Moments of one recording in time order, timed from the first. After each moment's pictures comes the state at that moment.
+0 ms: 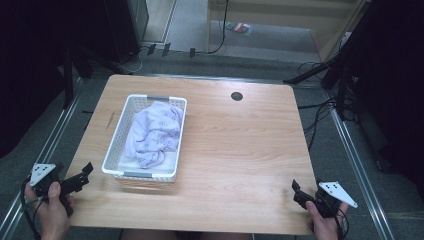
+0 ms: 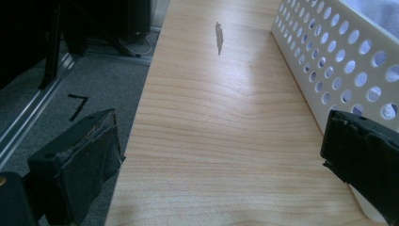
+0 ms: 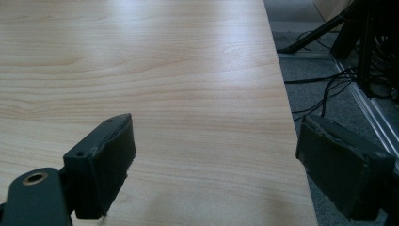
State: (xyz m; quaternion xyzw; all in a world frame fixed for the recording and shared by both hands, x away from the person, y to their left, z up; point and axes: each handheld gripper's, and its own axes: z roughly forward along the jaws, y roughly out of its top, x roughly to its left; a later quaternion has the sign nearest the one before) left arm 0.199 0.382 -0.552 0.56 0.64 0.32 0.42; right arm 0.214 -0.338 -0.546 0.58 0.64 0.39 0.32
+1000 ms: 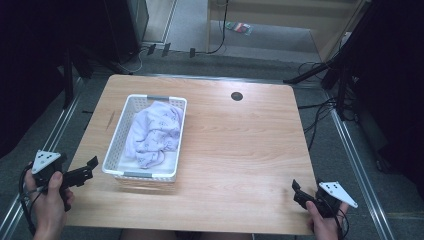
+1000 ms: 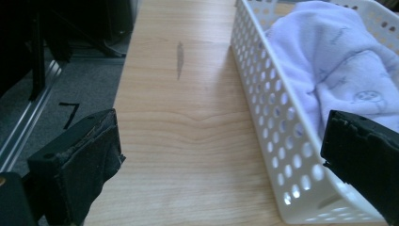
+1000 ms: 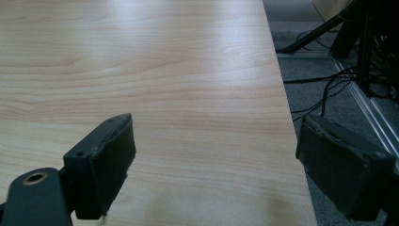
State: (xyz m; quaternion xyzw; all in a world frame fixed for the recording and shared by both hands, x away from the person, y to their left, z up) left arm 0.209 0.348 -0.486 0.62 0.61 0.30 0.39; right arm 0.214 -0.338 -0.546 0.58 0.64 0.40 0.31
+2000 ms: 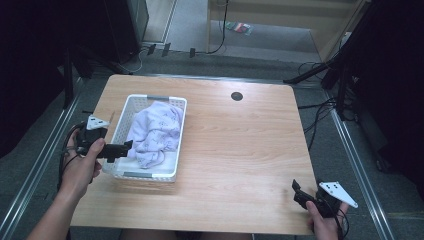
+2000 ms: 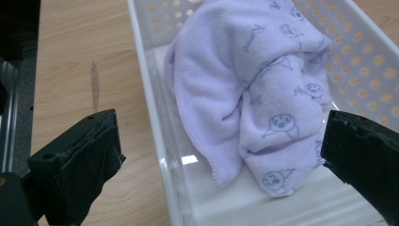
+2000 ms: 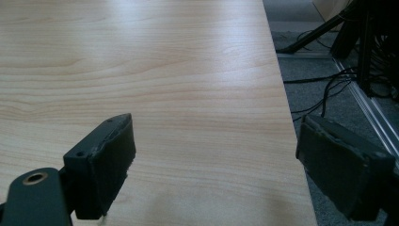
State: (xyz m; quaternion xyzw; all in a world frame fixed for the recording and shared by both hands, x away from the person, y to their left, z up) left arm 0.285 0.270 -0.435 0.74 0.56 0.23 0.30; right arm 0.214 -0.338 -0.546 0.58 0.64 0.40 0.31
